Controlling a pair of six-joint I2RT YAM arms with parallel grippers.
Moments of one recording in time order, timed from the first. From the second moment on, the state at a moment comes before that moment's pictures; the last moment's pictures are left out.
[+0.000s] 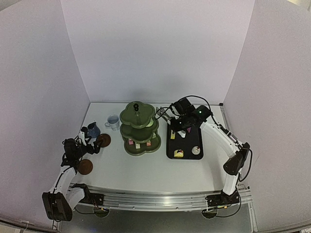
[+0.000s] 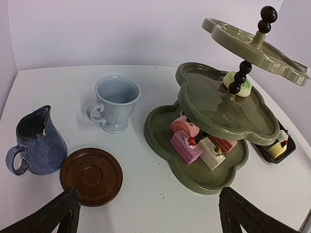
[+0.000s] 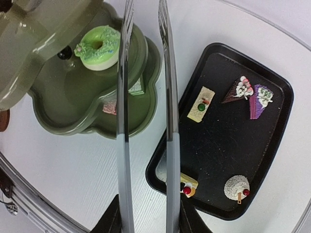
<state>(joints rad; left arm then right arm) 0.09 0.89 0.42 0.11 0.57 -0.05 0.71 1.90 2.07 -1.16 0.04 0.32</state>
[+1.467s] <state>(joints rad) 0.09 0.89 0.42 0.11 0.57 -0.05 0.54 1.84 1.49 -1.04 0.23 0.46</state>
